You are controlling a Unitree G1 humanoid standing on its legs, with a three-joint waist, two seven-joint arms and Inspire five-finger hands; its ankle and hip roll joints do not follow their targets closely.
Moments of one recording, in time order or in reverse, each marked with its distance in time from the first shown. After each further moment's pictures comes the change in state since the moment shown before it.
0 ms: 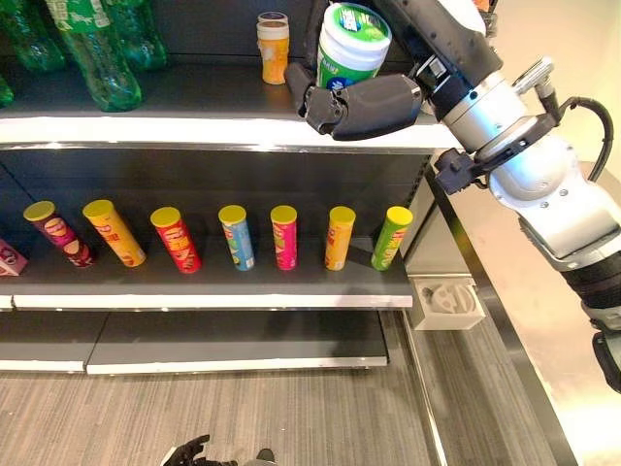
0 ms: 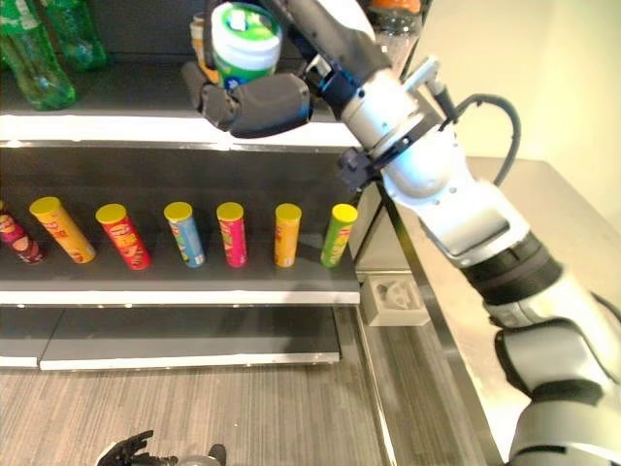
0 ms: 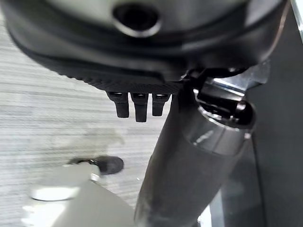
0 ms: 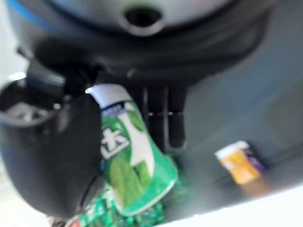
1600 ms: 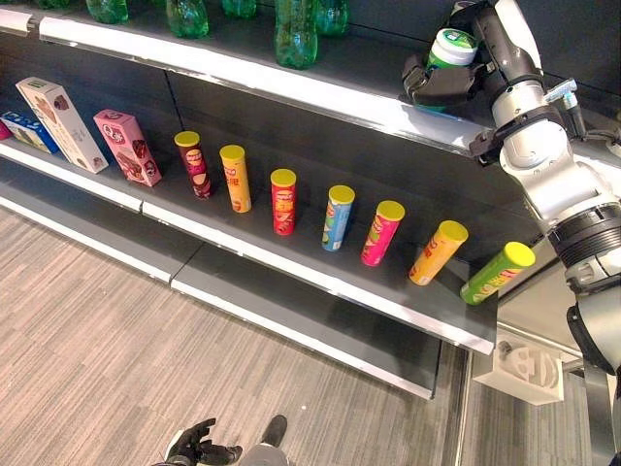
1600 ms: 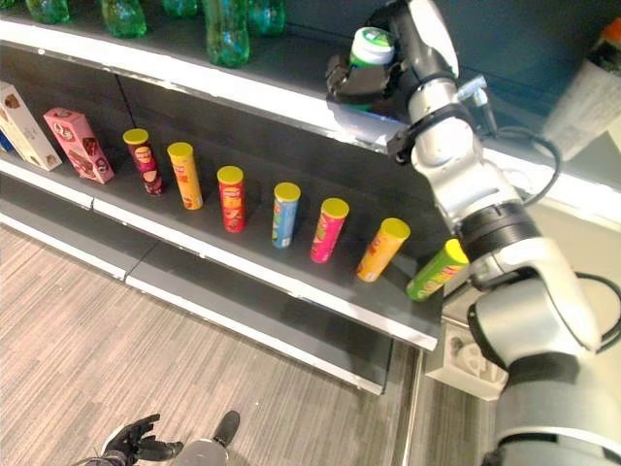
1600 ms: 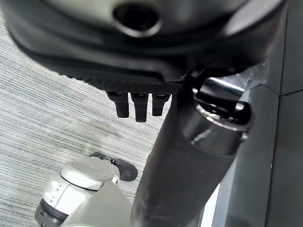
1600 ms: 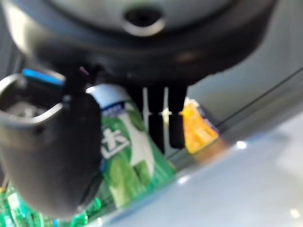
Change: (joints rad) left arm -0.071 0.013 -0.082 -0.023 -0.056 0.001 0.037; right arm -0.160 0.069 0.061 0.637 -0.091 0.095 -0.135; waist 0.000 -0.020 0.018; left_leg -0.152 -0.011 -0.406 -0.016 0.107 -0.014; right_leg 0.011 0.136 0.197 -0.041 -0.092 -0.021
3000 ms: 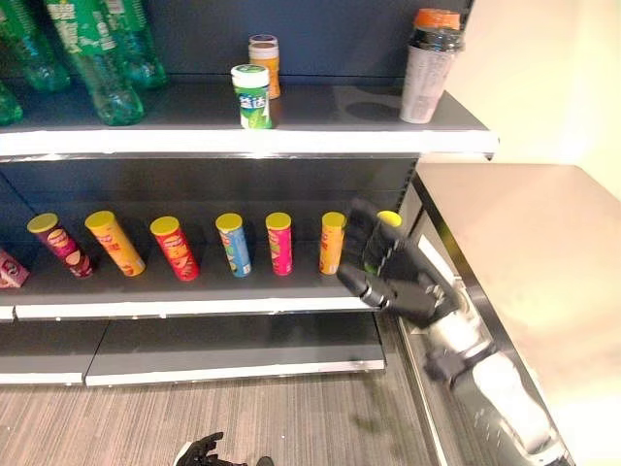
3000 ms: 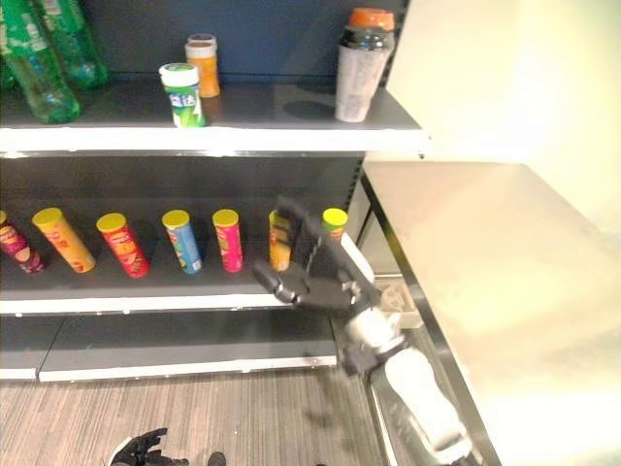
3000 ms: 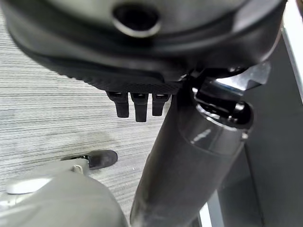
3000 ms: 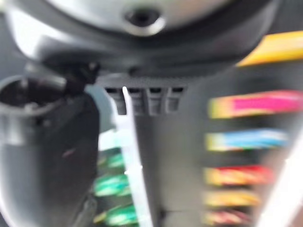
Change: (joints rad) left arm 0.044 -0.064 0.050 -0.042 0.136 0.014 -0.024; right arm 1.449 0.252 -0.334 -0.919 0.414 -0.031 0.373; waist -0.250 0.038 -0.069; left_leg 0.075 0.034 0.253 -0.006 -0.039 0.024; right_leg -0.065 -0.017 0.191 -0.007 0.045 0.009
